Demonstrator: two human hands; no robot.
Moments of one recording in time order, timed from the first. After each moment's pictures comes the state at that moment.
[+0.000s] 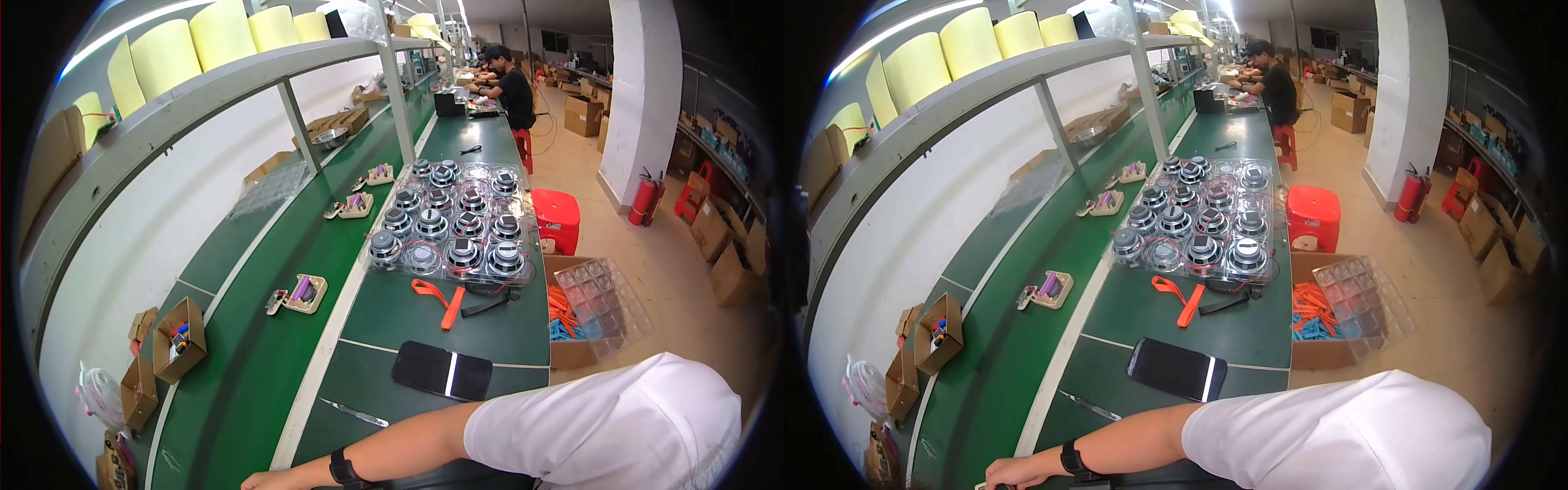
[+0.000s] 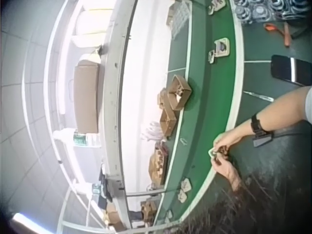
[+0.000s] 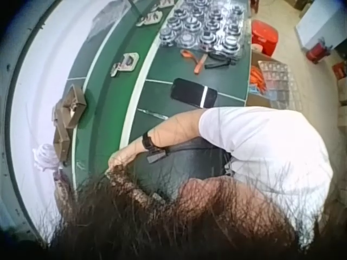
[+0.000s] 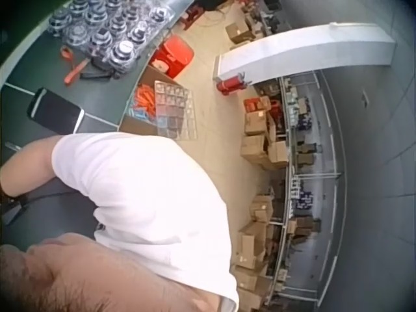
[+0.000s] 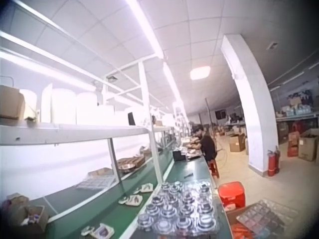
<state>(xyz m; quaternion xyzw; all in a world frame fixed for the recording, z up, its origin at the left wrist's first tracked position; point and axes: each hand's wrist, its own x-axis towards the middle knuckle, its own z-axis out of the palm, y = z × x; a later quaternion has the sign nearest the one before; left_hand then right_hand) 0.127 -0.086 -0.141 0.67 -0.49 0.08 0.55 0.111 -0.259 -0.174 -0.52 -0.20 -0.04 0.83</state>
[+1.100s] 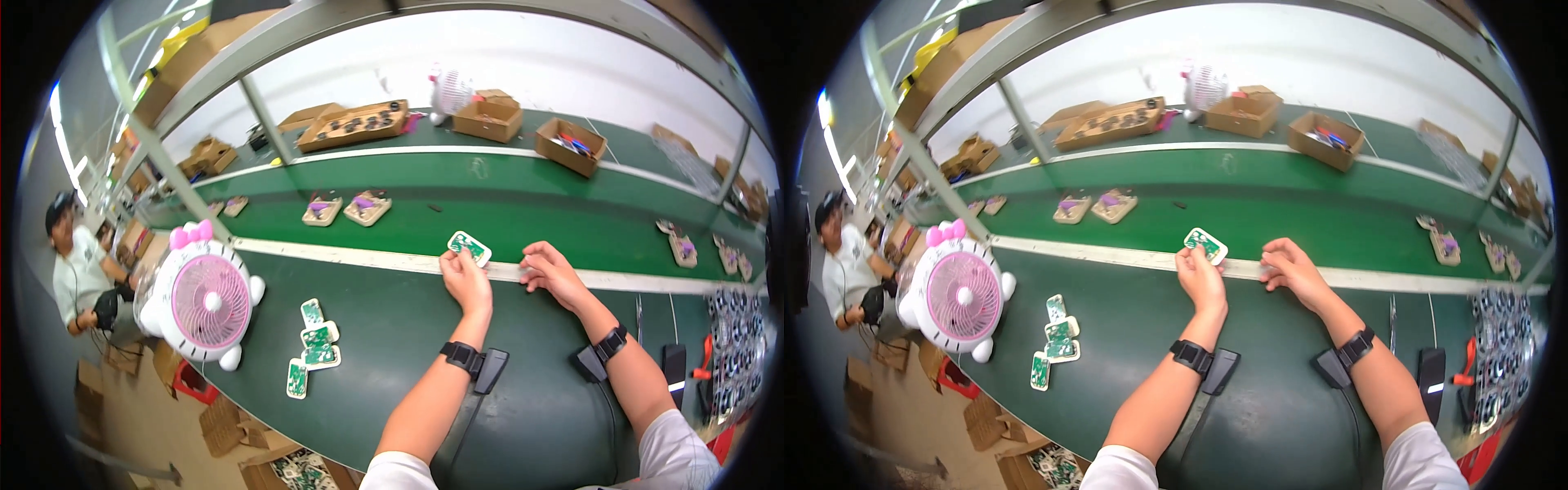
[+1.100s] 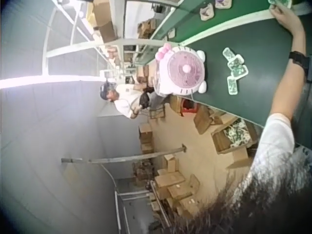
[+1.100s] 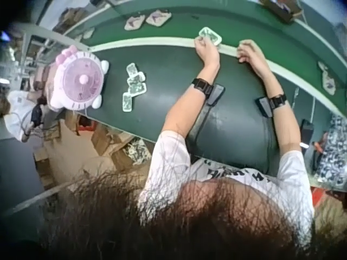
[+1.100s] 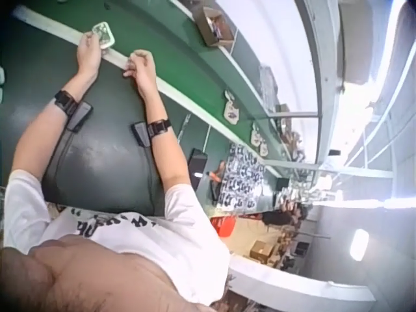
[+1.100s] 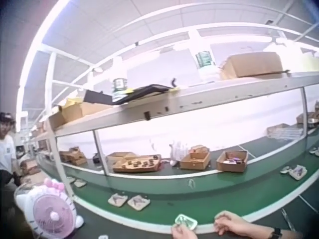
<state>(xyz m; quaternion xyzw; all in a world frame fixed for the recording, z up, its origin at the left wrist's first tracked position) 0.126 -0.069 -0.130 0.48 0.10 0.14 0.86 0.081 -0.237 -0.110 -0.66 0.01 0.05 0.75</state>
